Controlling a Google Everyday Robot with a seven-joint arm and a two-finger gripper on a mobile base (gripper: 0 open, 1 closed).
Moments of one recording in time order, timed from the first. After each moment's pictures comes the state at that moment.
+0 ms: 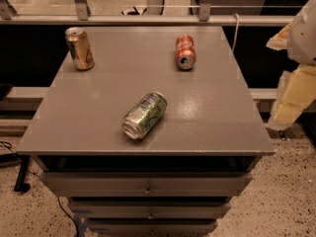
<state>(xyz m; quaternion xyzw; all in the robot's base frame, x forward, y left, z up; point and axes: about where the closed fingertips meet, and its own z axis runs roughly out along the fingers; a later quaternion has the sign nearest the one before) 0.438 -0.217 0.976 -0.60 0.78 -0.03 0.16</state>
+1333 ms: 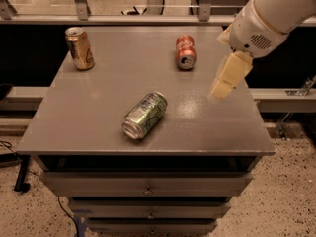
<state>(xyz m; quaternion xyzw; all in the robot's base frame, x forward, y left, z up) 0.524 -0.142 0.950 -0.59 0.77 0.06 0.24</state>
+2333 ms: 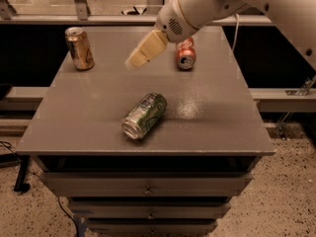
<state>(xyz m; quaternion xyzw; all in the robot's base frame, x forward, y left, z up) 0.617 0.023 0.955 -0.52 0.75 0.21 0.35</state>
